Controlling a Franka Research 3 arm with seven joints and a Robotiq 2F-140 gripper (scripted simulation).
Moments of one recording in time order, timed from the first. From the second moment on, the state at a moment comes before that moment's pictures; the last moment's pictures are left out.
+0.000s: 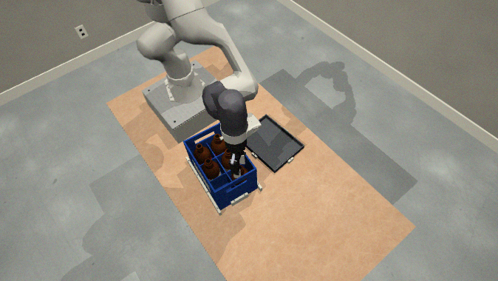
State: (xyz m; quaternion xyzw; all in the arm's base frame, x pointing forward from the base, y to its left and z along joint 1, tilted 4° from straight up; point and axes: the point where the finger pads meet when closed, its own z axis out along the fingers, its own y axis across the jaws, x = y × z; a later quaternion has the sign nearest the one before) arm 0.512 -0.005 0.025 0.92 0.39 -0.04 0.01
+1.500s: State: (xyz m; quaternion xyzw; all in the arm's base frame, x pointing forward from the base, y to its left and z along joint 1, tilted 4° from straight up) arm 0.512 -0.005 0.025 0.92 0.39 -0.04 0.01
